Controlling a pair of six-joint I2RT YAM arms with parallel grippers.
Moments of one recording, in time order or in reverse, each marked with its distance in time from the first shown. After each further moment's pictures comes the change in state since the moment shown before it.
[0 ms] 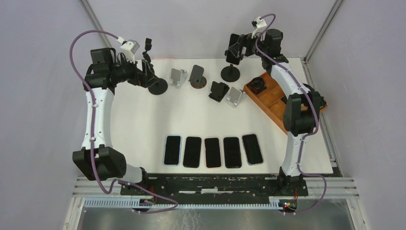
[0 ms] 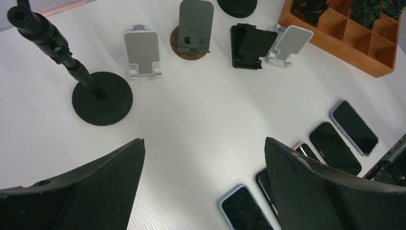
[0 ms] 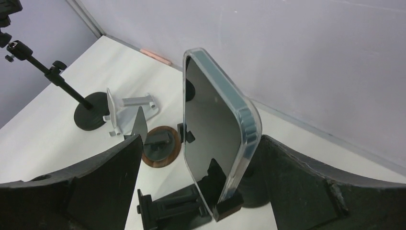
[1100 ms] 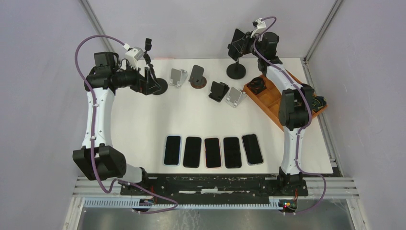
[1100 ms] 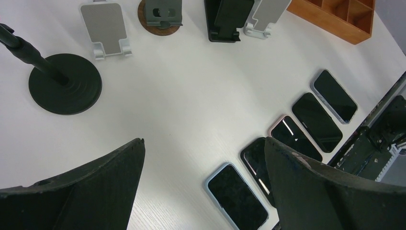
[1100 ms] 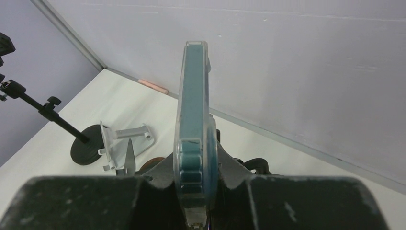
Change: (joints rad) left arm 0.000 0.003 -0.023 -0.150 0.094 0.119; right arm 0.001 0.159 0.070 0.241 0.018 0.141
